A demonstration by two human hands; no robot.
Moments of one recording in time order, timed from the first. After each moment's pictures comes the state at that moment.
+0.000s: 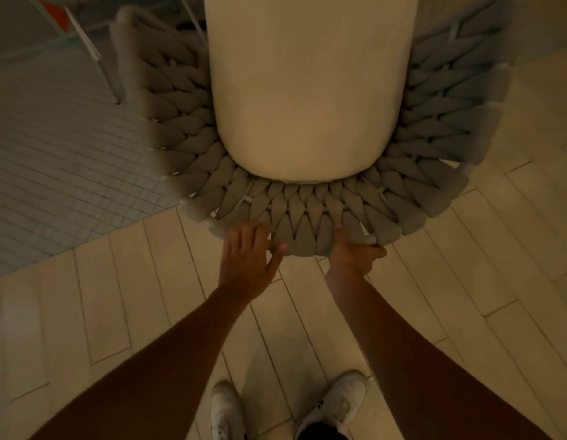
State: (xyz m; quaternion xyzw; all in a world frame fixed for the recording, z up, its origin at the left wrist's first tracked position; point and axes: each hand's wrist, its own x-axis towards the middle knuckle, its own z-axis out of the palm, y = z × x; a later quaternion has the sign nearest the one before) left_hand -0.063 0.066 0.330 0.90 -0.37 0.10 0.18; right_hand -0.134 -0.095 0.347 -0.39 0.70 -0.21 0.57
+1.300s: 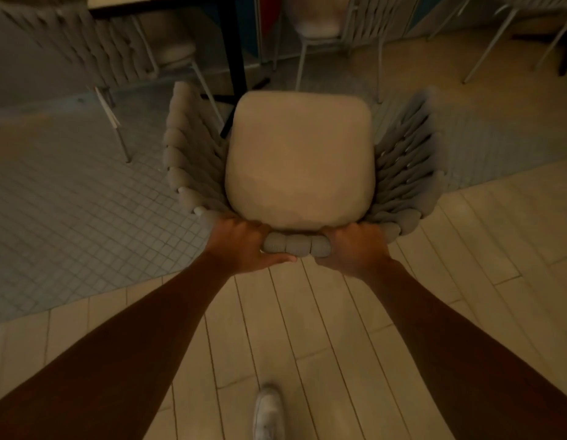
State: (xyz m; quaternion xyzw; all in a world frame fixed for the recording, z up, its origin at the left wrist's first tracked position) left_hand 0.179 -0.106 0.475 0.86 -0.47 0.16 0.09; right_hand 0.062 -0.325 0.483 -1.00 0.05 -0.03 0.01
